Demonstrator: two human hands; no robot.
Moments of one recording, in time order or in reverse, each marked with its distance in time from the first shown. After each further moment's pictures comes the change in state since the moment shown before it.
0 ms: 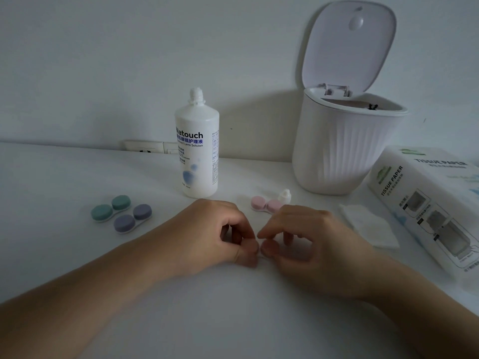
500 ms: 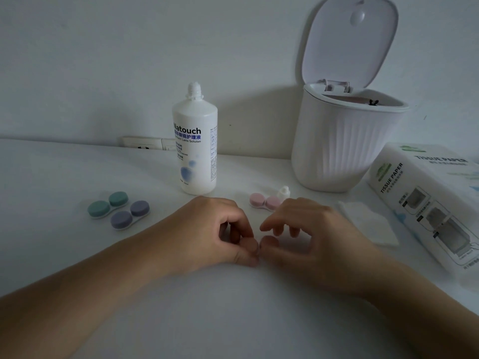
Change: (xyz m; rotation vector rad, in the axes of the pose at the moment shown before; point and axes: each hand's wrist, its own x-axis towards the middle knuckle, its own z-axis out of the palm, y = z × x) left_hand -0.001 0.003 0.000 0.010 0.004 -0.005; right_hand -0.001 0.002 -0.001 -0.052 -0.005 0.086
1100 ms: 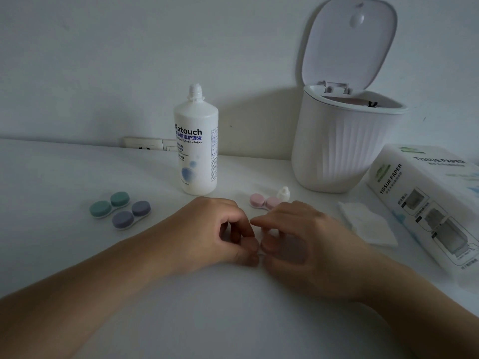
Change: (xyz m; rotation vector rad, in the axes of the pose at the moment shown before) left_hand 0.001 0.000 0.001 0.004 0.003 0.006; right_hand -0.001 -0.001 0.001 -0.044 -0.087 -0.087
